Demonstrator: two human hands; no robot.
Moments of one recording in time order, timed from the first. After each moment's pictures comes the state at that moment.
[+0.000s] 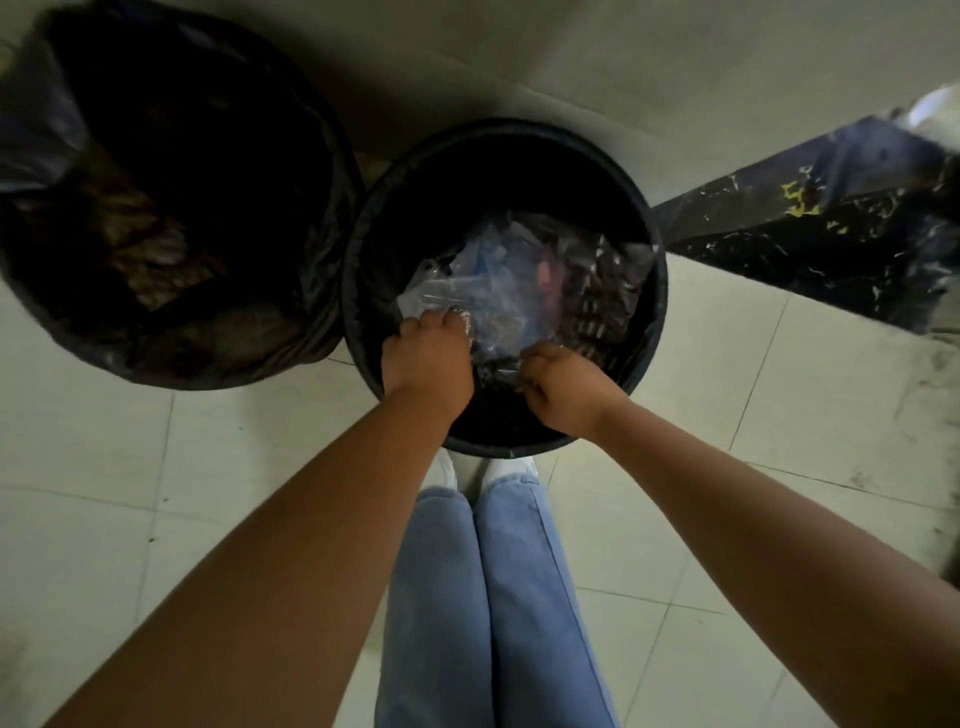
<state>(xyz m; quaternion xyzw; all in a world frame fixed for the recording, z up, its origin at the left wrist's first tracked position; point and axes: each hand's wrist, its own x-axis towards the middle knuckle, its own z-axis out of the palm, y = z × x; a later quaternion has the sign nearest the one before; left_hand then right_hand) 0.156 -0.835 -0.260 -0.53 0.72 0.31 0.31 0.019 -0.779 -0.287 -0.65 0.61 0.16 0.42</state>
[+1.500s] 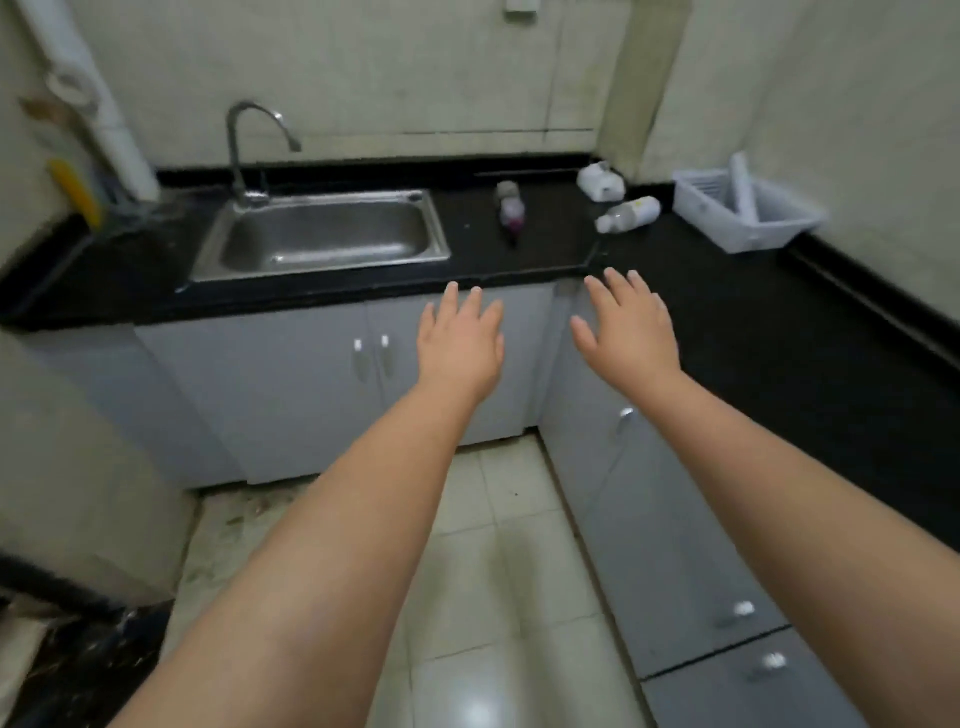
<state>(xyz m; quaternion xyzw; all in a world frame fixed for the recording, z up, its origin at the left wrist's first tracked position) -0.096 -0.130 0.410 0.42 0.90 0.10 0.00 0.010 -0.016 0.424 0.35 0.93 -0.06 -0.12</state>
